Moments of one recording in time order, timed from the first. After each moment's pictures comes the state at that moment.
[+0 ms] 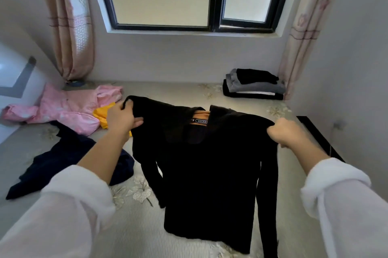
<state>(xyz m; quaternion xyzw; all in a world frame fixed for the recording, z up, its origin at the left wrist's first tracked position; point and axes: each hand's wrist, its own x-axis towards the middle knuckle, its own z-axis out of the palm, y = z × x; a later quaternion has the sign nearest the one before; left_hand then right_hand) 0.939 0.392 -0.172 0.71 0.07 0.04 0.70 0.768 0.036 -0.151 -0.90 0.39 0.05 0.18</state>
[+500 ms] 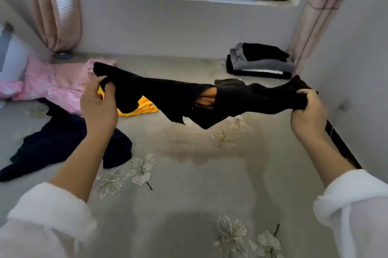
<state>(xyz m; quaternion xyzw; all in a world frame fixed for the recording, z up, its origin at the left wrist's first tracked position) 0.955 0.417 -0.194 0.76 -0.05 0.24 0.60 0.796 0.023 -0.188 -0.85 0.34 -0.31 0.27</state>
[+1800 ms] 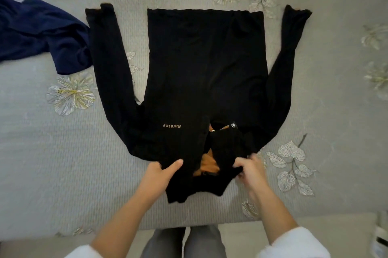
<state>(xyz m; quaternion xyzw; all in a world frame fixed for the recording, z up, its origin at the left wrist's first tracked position) 0.724 0.419 -0.549 0.74 0.15 -0.42 0.50 0.638 0.202 -0.570 -0.47 0.57 0.05 0.67</state>
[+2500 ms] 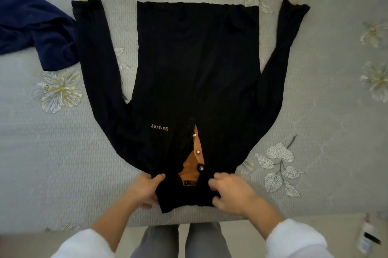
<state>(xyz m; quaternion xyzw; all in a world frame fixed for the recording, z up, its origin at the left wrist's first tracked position) 0.716 0.415 -0.558 0.74 0.24 -0.57 0.28 0.613 0.191 -0.564 -0.92 -0.07 0.33 0.19</state>
